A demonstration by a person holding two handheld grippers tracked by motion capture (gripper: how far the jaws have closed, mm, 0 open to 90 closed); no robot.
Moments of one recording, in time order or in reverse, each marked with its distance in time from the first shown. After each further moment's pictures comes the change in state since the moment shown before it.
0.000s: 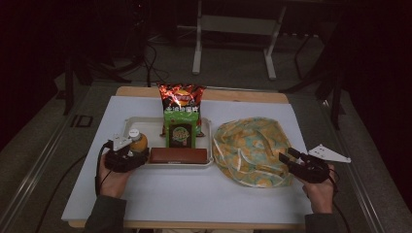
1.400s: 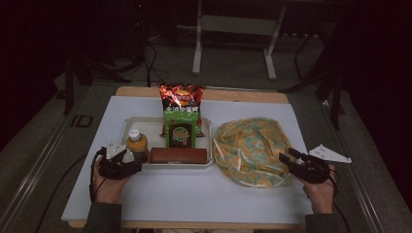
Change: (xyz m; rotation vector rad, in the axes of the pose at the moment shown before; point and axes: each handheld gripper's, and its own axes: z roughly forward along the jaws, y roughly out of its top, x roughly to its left) left arm 0.001 -0.017 -0.019 -0.047 0.013 -0.014; right arm 0.000 0.000 -0.001 -0.002 0.002 0.002
